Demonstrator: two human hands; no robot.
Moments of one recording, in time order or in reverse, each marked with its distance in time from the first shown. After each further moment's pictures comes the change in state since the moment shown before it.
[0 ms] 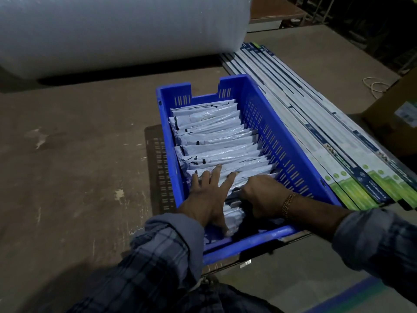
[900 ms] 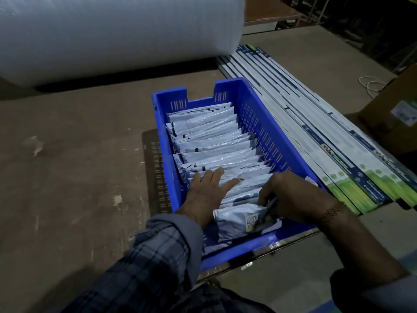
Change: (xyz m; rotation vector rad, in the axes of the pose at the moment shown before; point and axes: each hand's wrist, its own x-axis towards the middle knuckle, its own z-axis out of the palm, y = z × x) left_hand 0.013 -0.007 0.008 0.099 0.270 0.076; right_hand -0.062 0.020 -0.034 0.530 0.040 0.292
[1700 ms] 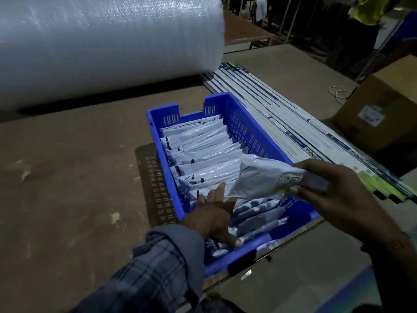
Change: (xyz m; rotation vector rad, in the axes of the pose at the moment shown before) left_hand -0.022 0.013 -0.036 -0.224 -0.417 0.123; right_hand -0.083 0.001 -0.015 0.481 0.639 0.020
